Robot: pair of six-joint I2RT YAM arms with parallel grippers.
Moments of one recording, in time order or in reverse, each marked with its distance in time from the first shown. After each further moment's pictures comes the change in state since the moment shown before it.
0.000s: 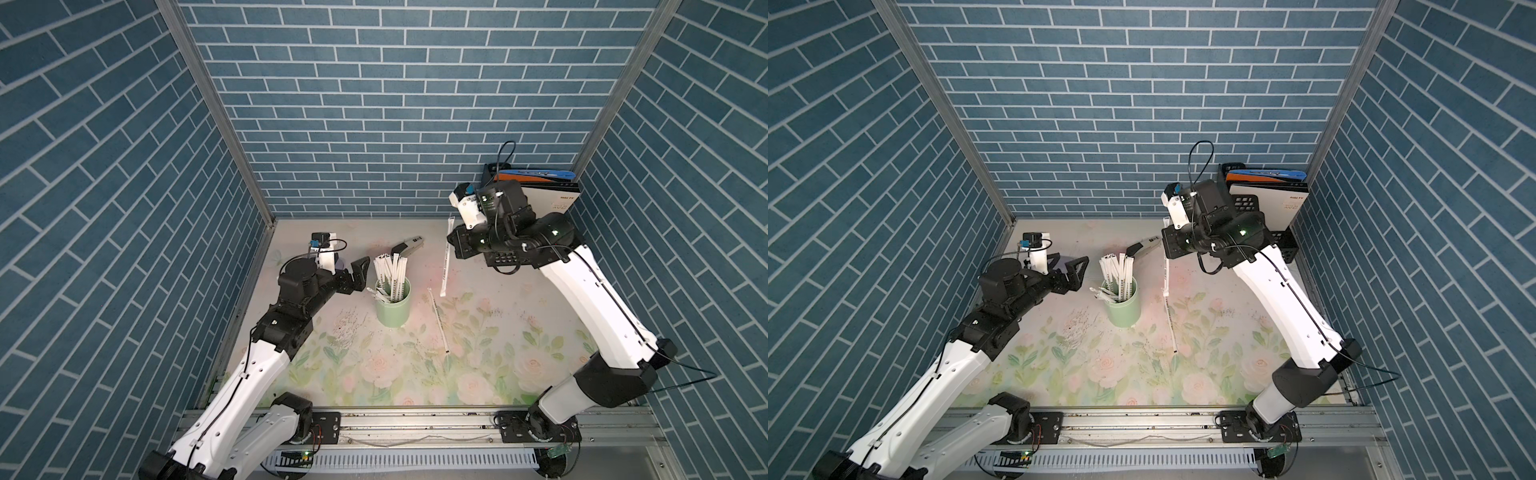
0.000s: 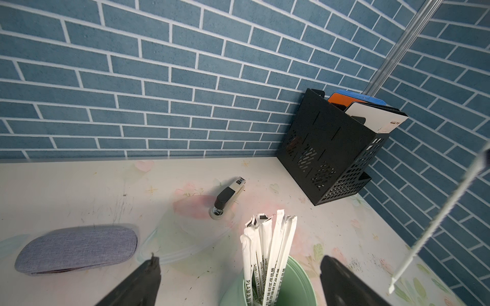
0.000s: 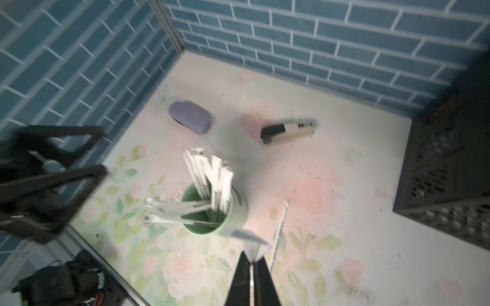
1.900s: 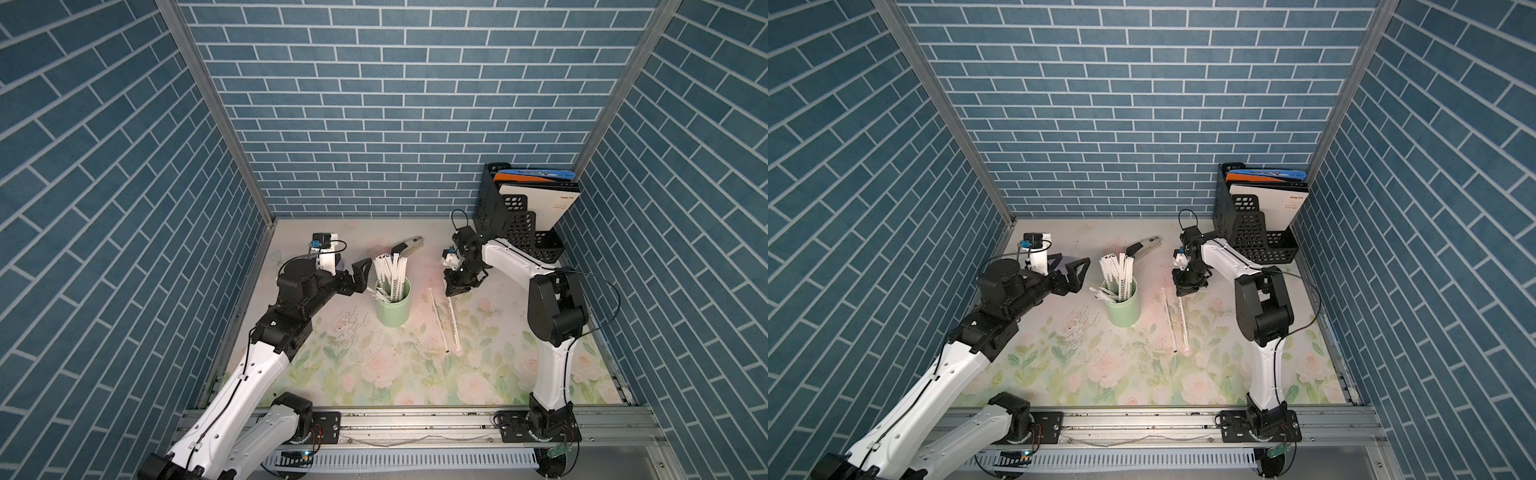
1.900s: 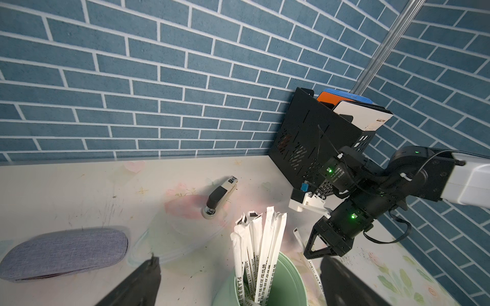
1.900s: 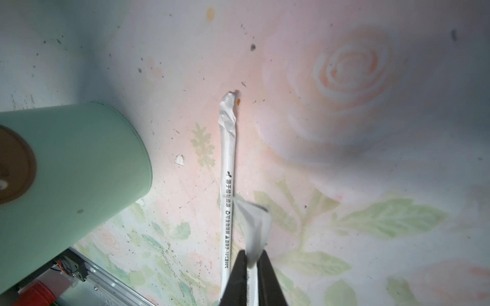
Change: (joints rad) left arm 0.000 -0.007 -0.002 -0.002 0.044 0.000; right arm -0.216 0.444 -0.348 0.135 -0.298 -0.073
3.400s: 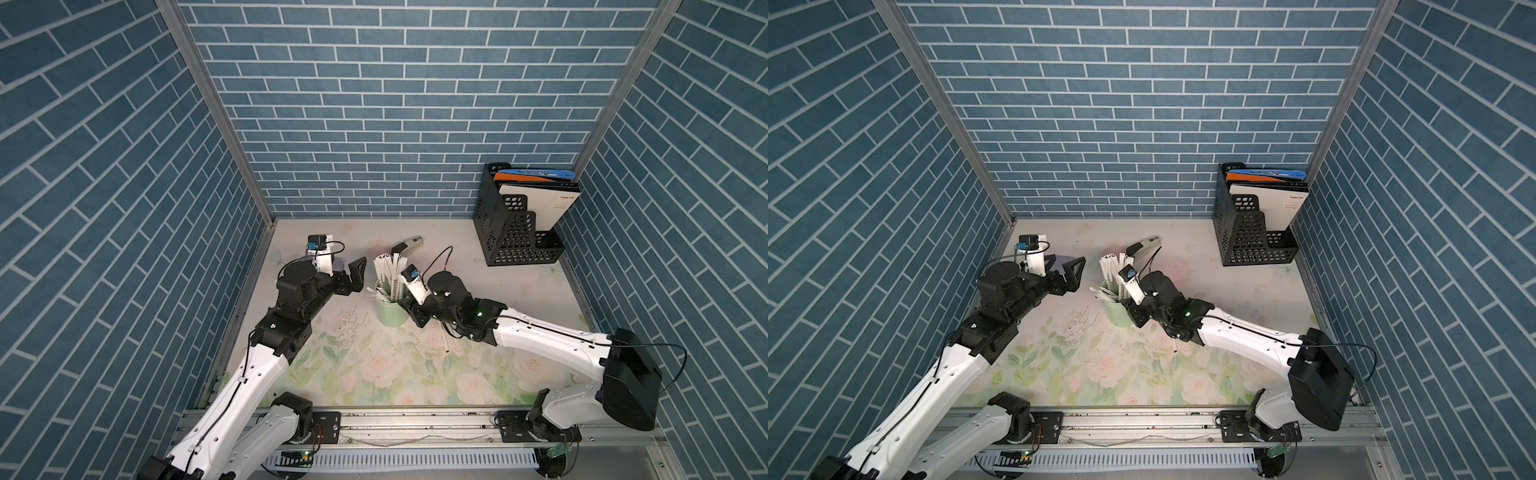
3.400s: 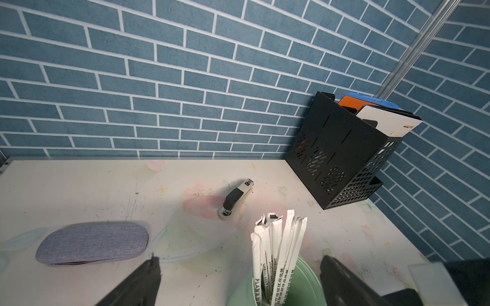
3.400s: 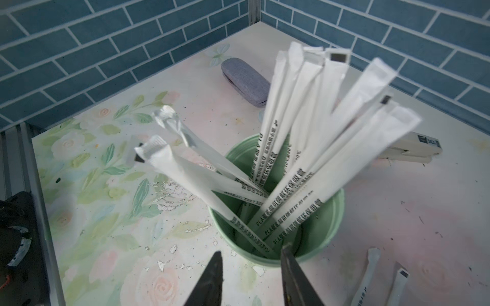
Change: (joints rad) left arm 0.000 -0.018 -0.022 0.004 -0.094 0.000; right arm 0.561 -0.576 -0.615 0.956 0.354 -0.067
